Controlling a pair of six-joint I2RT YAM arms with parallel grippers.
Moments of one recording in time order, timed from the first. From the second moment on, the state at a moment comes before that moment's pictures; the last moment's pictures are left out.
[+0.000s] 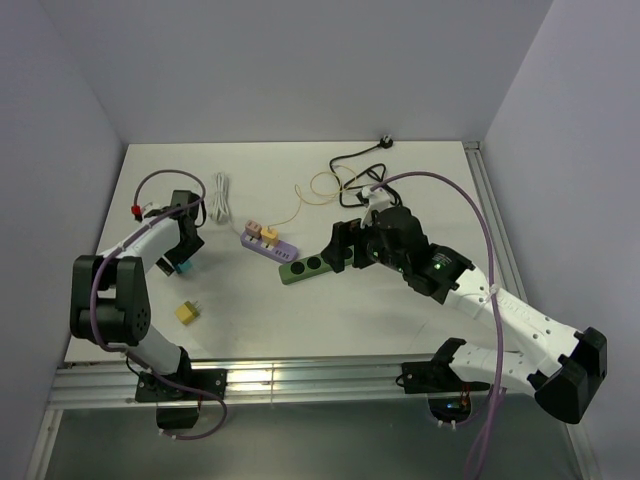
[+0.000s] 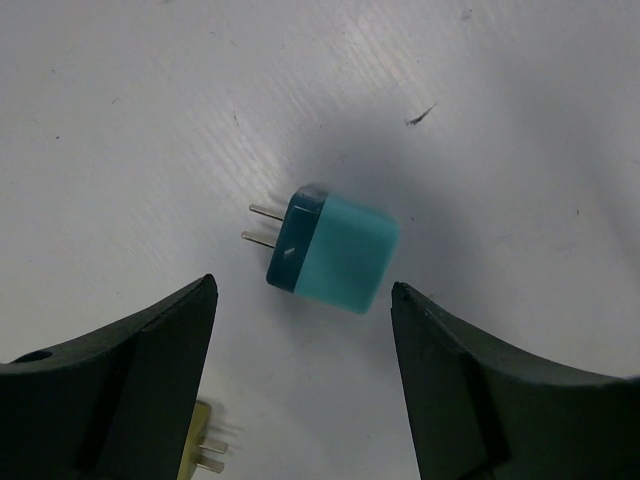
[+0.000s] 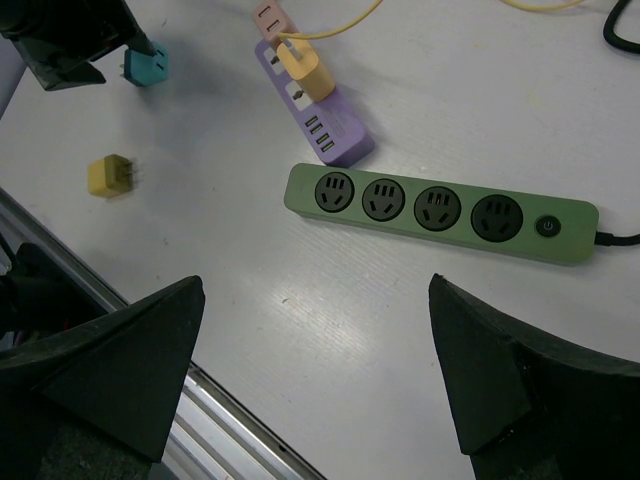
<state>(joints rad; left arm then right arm) -0.08 1.58 0.98 -0.69 -0.54 -0.92 0.75 1.03 0.91 -0.36 0.01 0.41</state>
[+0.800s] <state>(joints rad) -0.05 1.63 0.95 -0.57 -0.53 -0.89 0.75 1.03 0.91 -0.36 0.01 0.41</state>
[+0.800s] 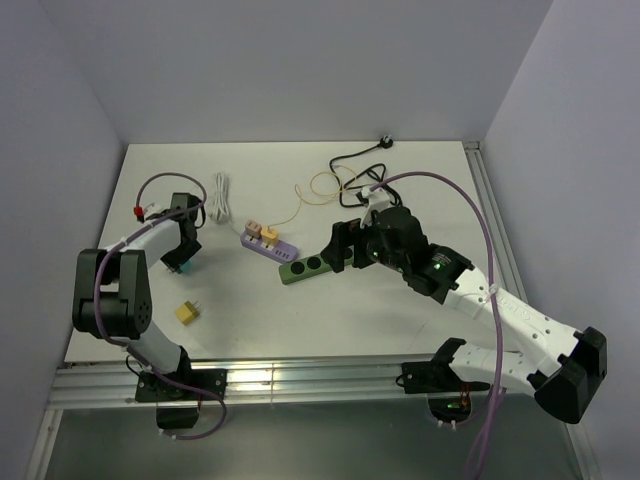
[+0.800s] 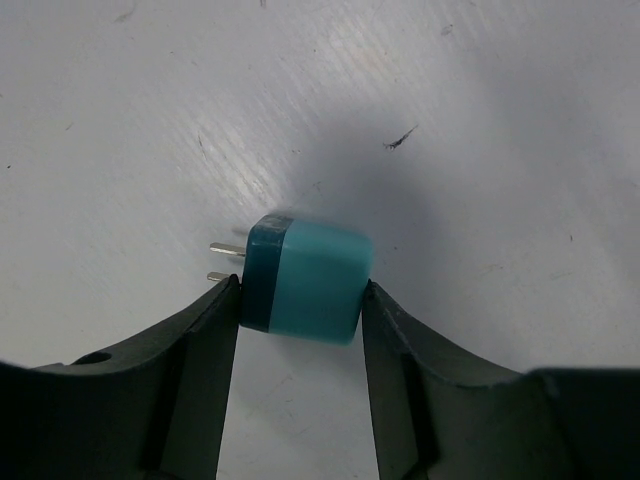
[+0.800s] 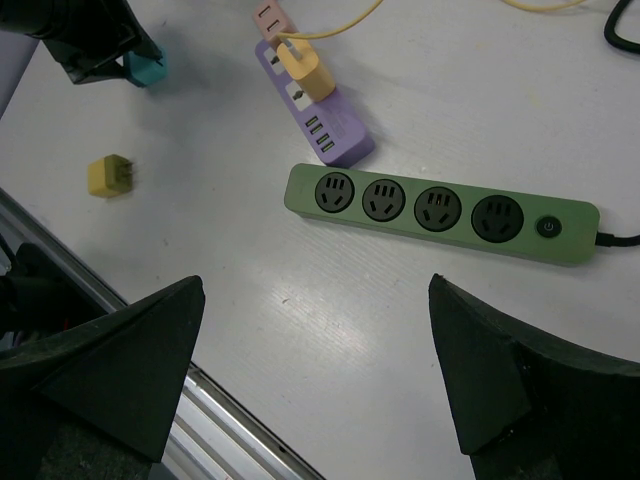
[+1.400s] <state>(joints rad) -0.08 1.03 0.79 -0.43 -0.09 -0.76 0.75 1.12 0.93 -0.38 -0.05 0.44</state>
